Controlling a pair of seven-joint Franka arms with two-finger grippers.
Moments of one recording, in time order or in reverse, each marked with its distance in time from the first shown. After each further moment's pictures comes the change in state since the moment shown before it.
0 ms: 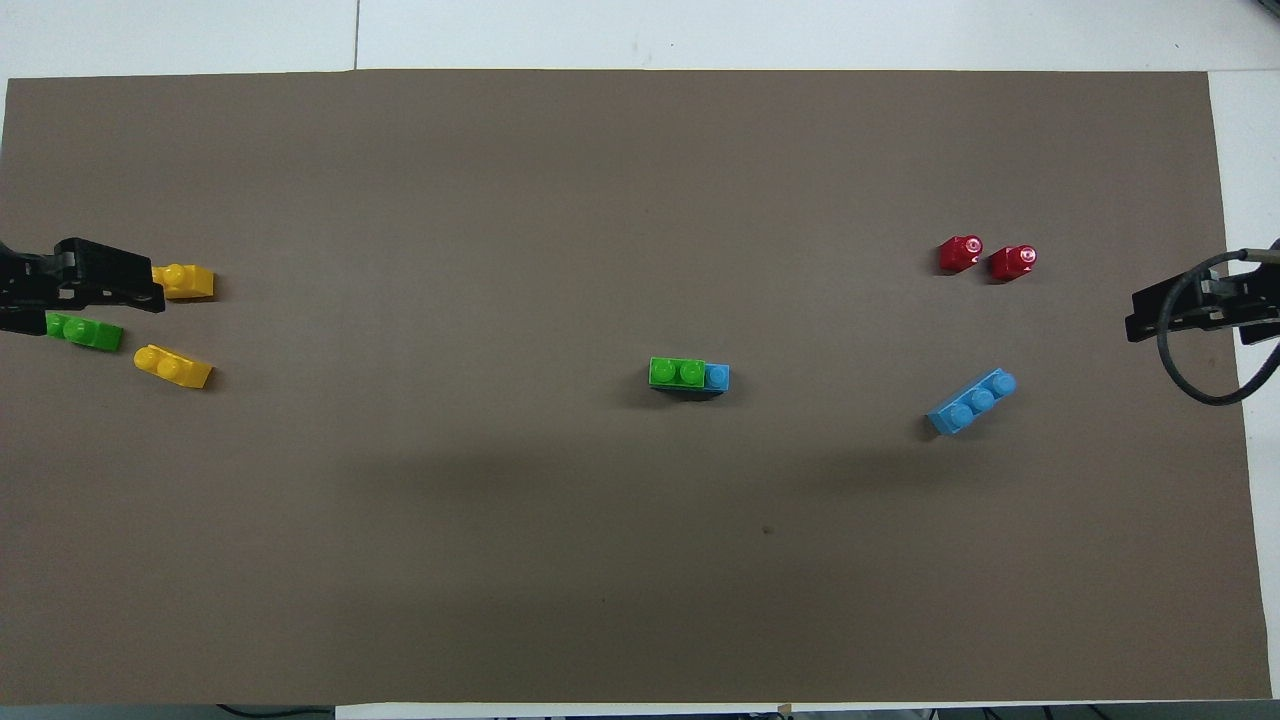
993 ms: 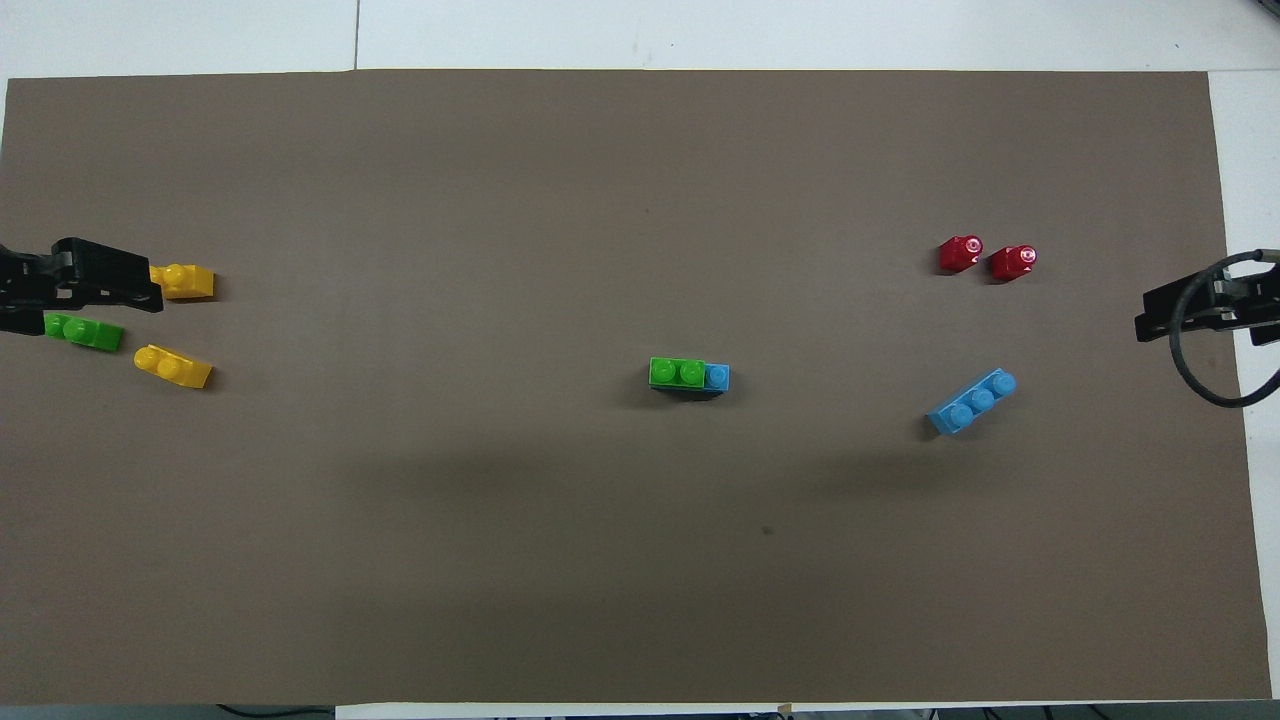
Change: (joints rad) left arm 0.000 0.000 -0.001 0.000 0.000 0.005 0.000; right arm -0.007 -0.011 0.000 0.000 0.000 0.000 -0.001
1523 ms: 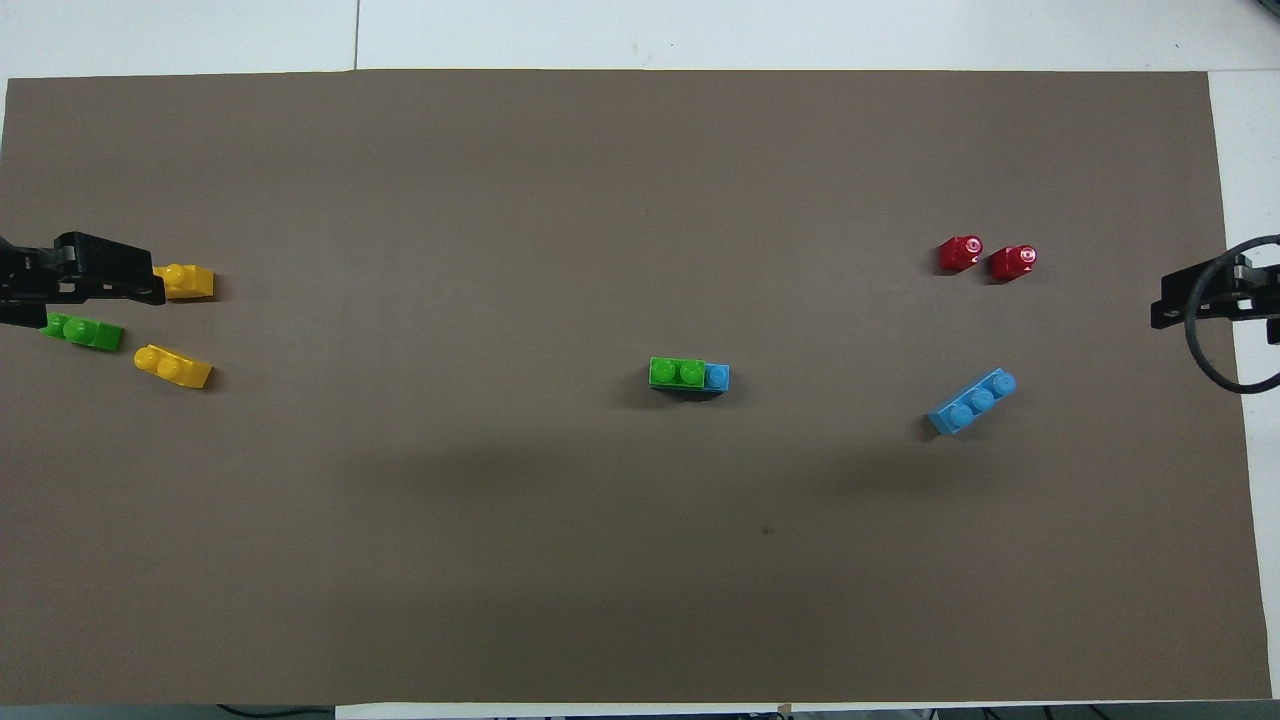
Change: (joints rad) left arm 0.000 0.000 -0.001 0.000 0.000 0.017 0.000; right arm -0.018 0.000 0.001 0.000 0.001 0.023 0.153
